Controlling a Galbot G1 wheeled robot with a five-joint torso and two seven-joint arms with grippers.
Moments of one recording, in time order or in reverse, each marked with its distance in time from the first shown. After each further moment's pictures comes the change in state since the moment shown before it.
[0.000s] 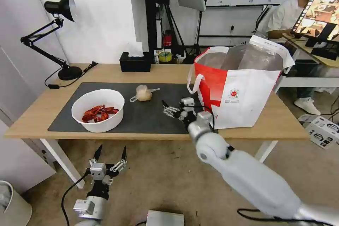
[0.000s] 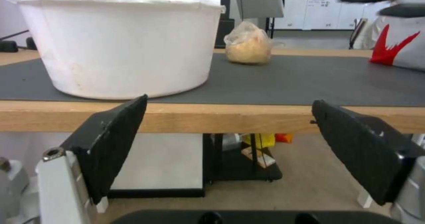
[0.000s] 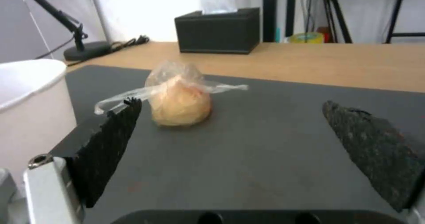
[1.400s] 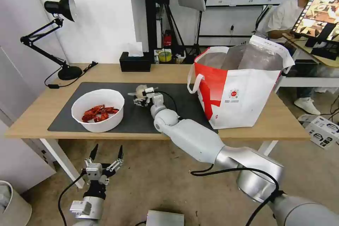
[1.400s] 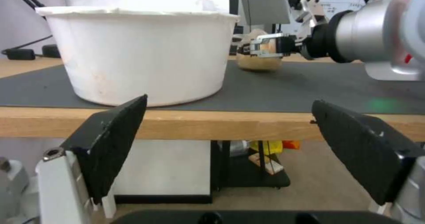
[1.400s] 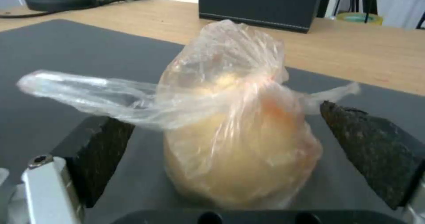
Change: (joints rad) left arm 0.001 0.002 -0.024 0.004 -0.012 -0.031 -0.001; right arm 0.329 0.446 -0.182 -0.766 -0.002 0.071 -0.123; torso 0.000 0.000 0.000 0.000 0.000
